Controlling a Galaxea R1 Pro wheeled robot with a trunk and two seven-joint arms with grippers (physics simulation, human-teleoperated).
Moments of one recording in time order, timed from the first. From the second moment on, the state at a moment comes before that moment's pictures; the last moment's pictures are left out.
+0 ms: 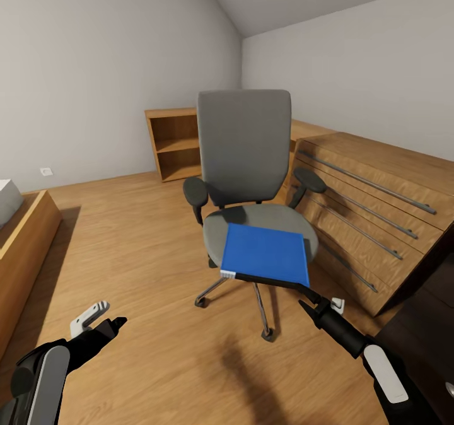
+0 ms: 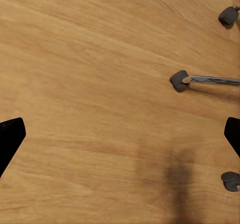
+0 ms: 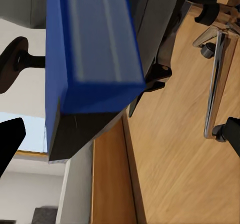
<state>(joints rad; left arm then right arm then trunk) -0.21 -0.05 0.40 -1.61 0.59 0.94 0.33 -0.37 -0.13 -0.22 -0.95 -0.95 0.61 0.67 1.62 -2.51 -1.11</state>
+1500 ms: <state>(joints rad) -0.21 -0.05 0.40 -1.61 0.59 0.94 0.33 -0.37 -0.13 -0.22 -0.95 -0.95 0.61 0.67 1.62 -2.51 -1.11</state>
